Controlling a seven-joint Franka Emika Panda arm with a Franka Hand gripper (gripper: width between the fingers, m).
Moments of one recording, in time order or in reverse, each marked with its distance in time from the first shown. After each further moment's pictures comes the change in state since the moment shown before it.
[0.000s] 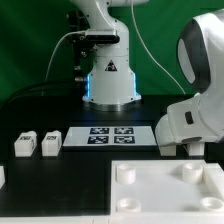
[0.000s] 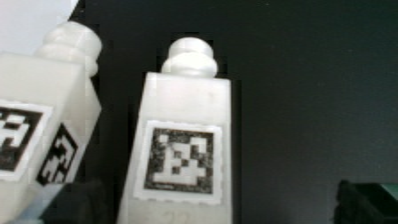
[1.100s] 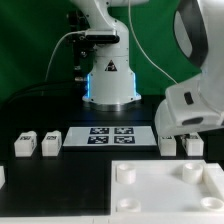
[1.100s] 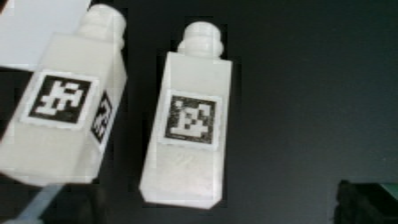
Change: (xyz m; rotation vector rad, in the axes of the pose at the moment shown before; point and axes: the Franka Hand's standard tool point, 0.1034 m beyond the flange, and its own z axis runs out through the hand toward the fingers) arm -0.004 0.000 -0.033 0.005 0.040 -0.006
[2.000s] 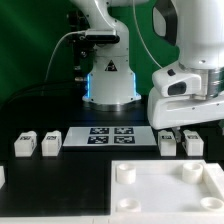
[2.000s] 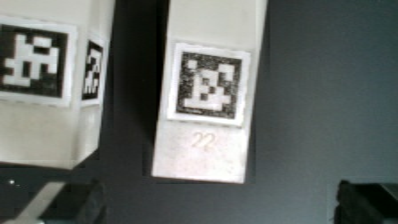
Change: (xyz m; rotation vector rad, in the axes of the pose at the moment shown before) arm 0.013 0.005 -0.021 -0.011 0.745 -0.048
